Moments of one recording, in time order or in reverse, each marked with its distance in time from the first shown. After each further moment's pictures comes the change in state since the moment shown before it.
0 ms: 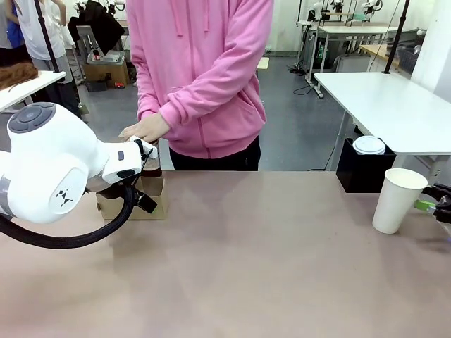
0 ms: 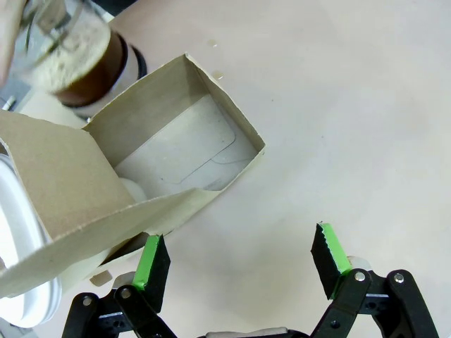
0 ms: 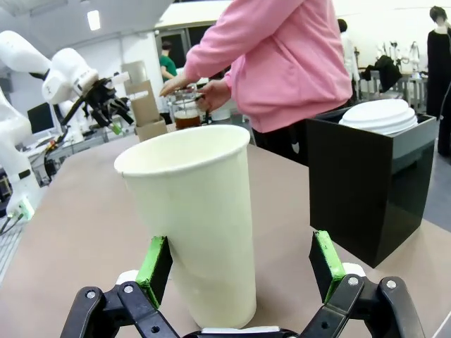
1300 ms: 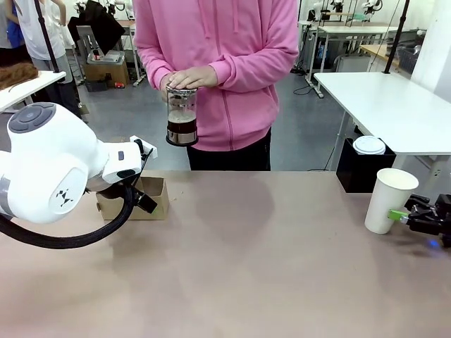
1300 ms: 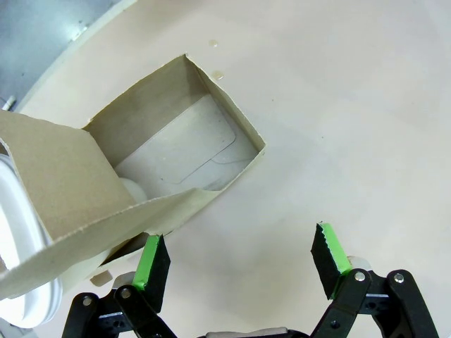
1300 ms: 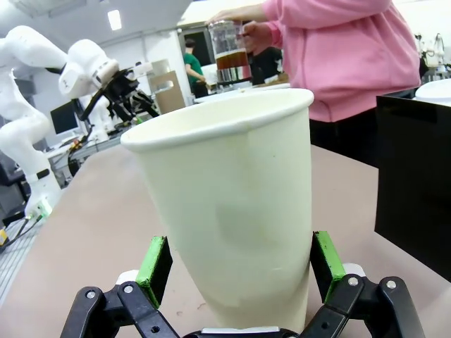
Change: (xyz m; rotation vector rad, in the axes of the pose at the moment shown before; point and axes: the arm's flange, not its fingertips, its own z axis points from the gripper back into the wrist) left arm 0.000 0.000 0.000 0.000 0.000 0.000; right arm -0.028 0.025 -0.057 0.101 -0.001 -0.056
